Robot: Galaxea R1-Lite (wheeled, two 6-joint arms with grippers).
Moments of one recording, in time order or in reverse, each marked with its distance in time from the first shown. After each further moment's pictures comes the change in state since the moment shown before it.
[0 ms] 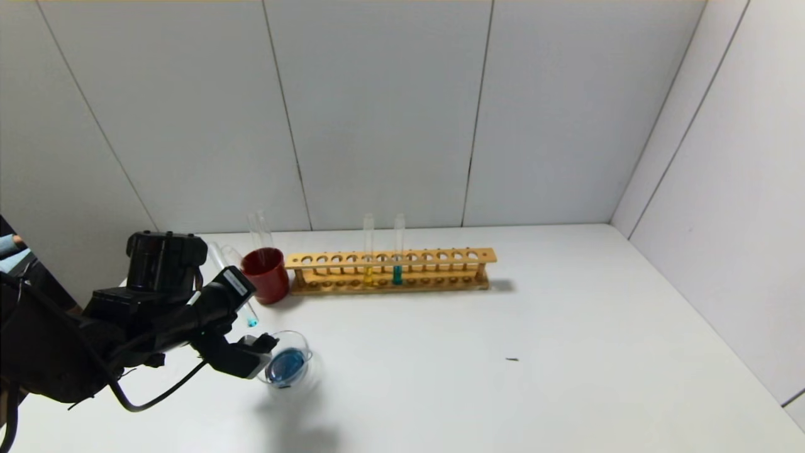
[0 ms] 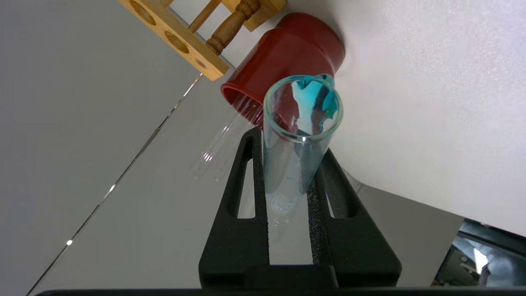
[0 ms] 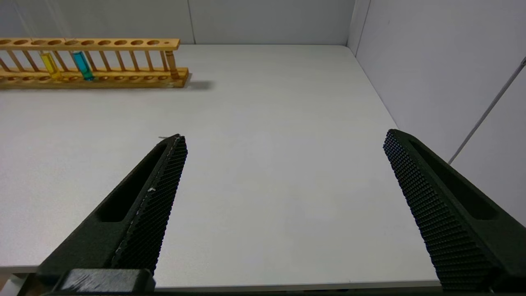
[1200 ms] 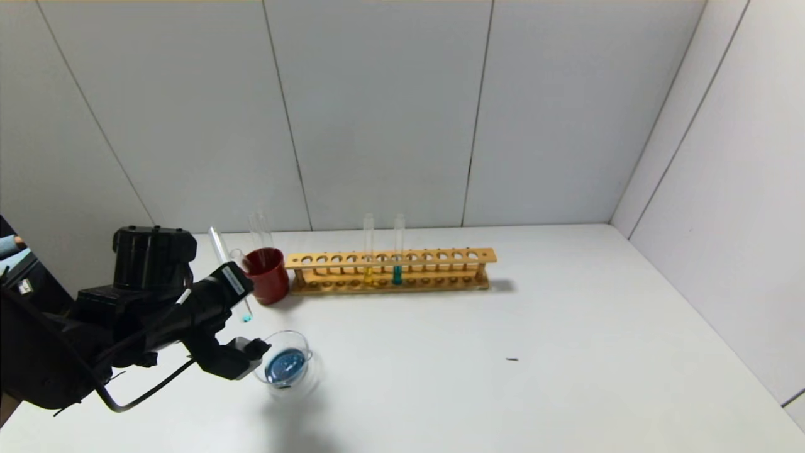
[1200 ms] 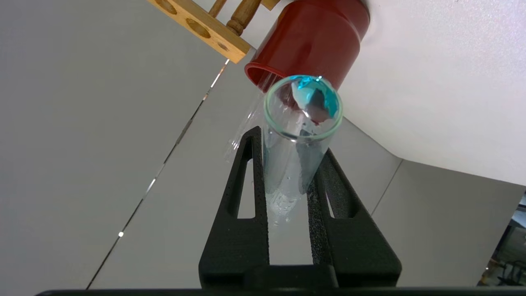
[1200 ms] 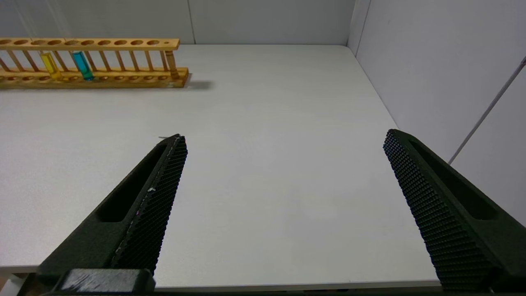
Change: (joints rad) left arm -0.001 -0.042 0.013 -0.025 0.005 0.150; right arm 0.000 0.000 0.000 0.000 0.000 0.000
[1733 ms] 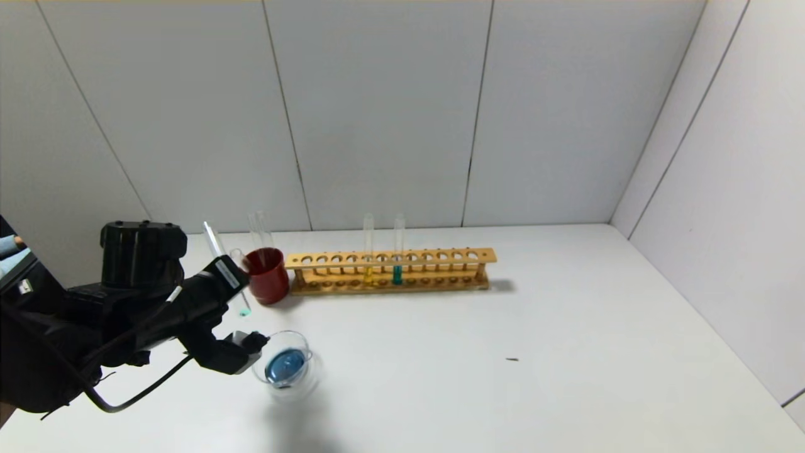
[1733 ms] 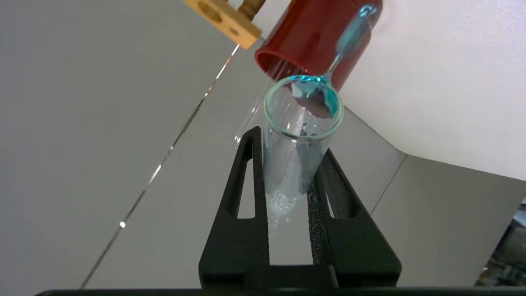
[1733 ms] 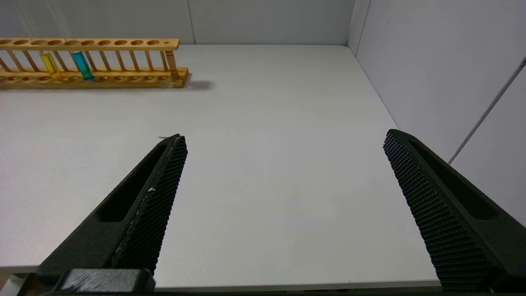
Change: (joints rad) left arm 0.001 -0.037 0.003 -0.002 -0.003 -0.037; right arm 0.000 0.000 0.000 0.000 0.000 0.000
